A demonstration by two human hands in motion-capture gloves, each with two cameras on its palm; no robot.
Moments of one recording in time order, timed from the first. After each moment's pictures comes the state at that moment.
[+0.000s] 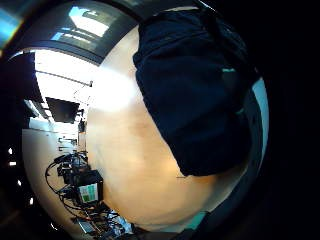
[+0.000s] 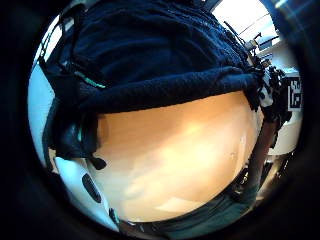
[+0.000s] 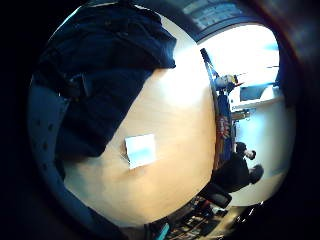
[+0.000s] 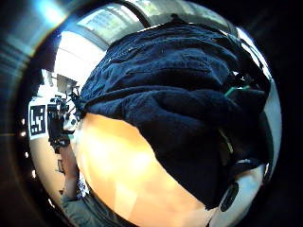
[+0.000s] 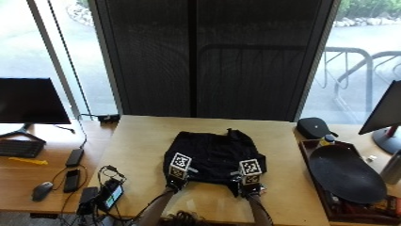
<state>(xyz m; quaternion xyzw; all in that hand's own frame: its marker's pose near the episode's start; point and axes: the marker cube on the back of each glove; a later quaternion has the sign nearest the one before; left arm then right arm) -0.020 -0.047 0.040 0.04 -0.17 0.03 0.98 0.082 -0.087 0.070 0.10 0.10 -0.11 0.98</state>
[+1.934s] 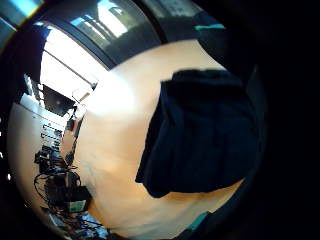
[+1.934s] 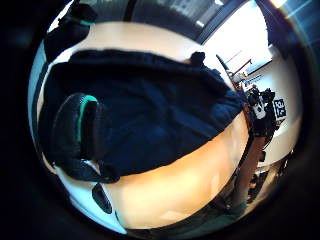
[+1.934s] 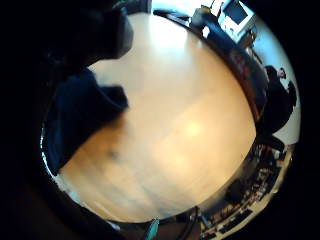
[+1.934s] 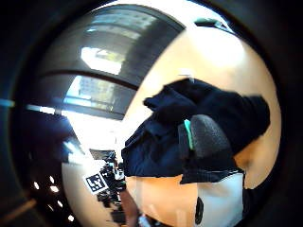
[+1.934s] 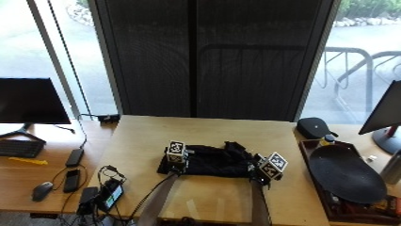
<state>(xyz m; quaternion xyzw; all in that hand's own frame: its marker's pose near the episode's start) -0.046 -0.145 0.004 0.22 -0.11 -0.05 0.97 0.142 -0.109 0.019 0.10 -0.13 0.26 0.95</state>
